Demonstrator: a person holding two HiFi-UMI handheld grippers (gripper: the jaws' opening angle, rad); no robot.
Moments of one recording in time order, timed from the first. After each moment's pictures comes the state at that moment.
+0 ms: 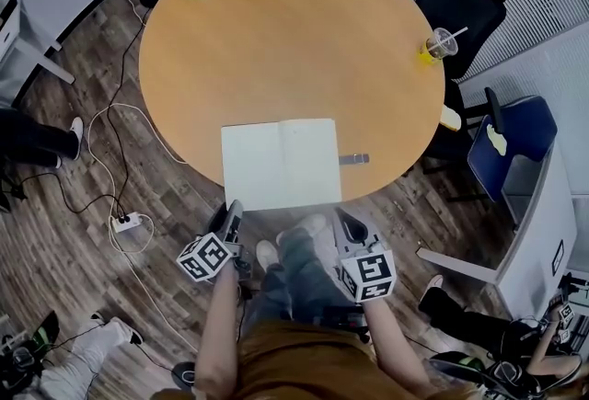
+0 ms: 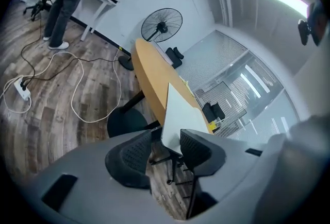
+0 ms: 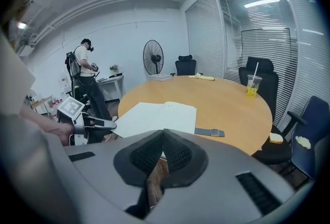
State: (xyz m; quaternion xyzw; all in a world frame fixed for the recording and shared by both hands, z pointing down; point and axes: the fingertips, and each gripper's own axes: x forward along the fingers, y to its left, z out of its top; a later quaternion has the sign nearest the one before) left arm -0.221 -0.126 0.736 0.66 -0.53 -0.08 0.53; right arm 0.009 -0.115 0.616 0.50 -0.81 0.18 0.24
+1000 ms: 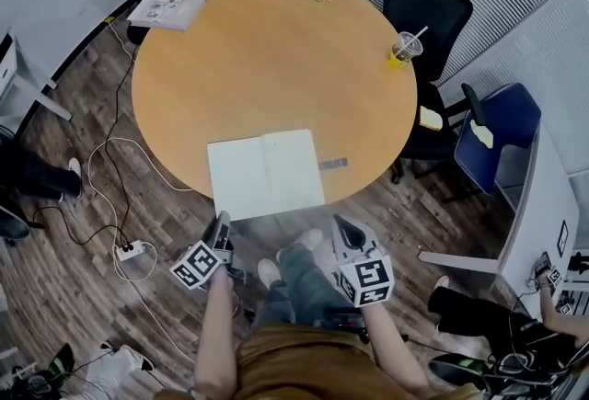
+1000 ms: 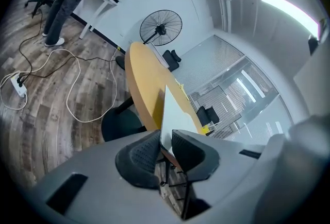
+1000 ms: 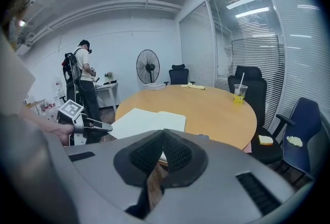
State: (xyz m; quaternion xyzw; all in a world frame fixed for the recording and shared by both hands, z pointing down) left arm -0.219 -0.126 0.707 0.66 -0.52 -0.11 0.53; right arm 0.035 -0.091 0.577 0.54 -0.80 0.16 0.20
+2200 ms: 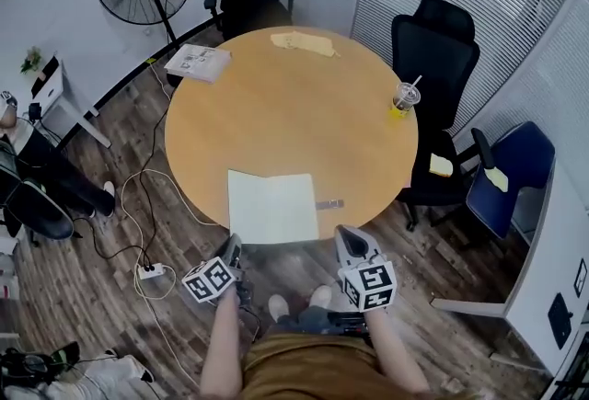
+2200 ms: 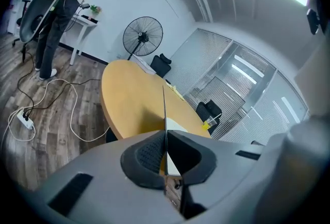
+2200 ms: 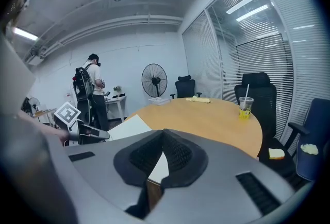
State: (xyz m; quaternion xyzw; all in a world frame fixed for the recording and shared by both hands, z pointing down) left arm -0.177 -0.124 0.624 0.69 -0.57 -0.03 0.44; right arm 0.081 -0.124 0.513 0.50 -0.84 0.14 0.13
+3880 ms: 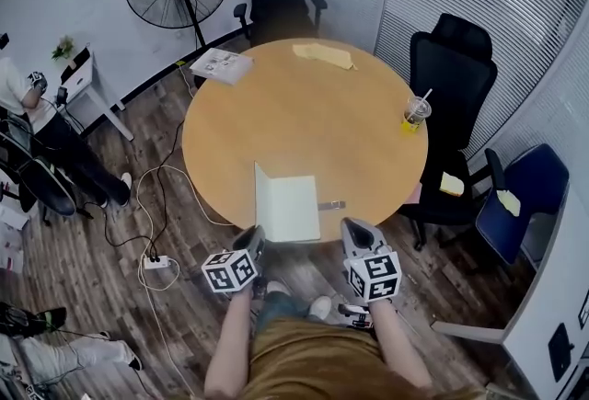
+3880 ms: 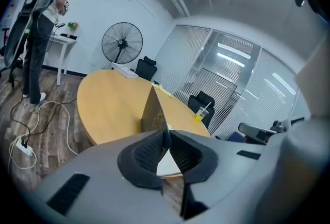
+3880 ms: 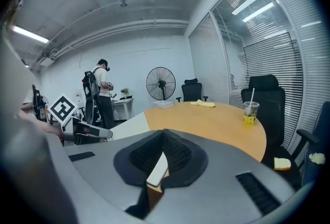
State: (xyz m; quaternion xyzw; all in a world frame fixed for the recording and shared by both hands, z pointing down) left arm -0.094 -0.118 0.586 0.74 -0.56 0.02 0.36; right arm 0.114 -0.134 0.509 0.46 -0.87 0.12 0.12
